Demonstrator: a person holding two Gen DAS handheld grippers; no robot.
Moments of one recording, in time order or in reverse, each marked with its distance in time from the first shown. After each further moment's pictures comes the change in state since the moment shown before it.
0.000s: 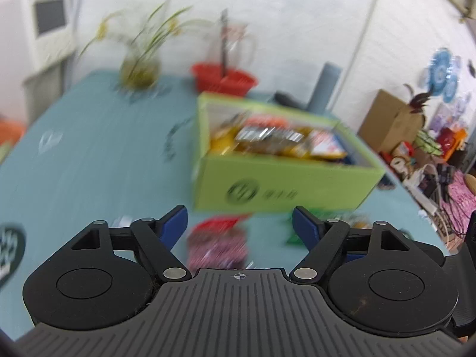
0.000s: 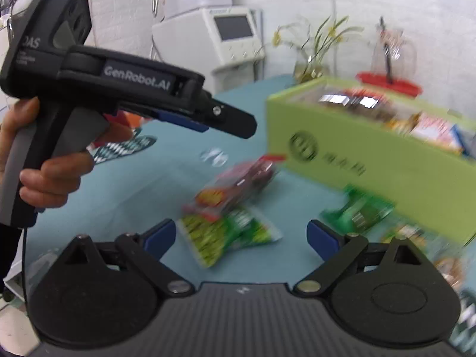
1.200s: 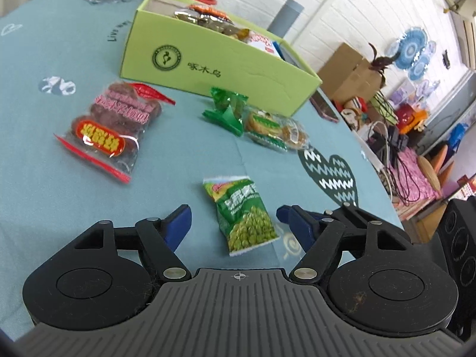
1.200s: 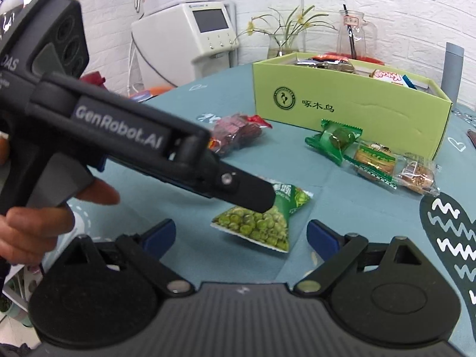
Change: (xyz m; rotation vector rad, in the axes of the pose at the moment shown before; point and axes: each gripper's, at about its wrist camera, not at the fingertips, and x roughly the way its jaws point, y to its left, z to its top) left arm -0.007 -0.060 -0.083 -0.089 0.207 -0.219; right arm -0.053 0.017 -0.061 0.060 -0.012 -0.130
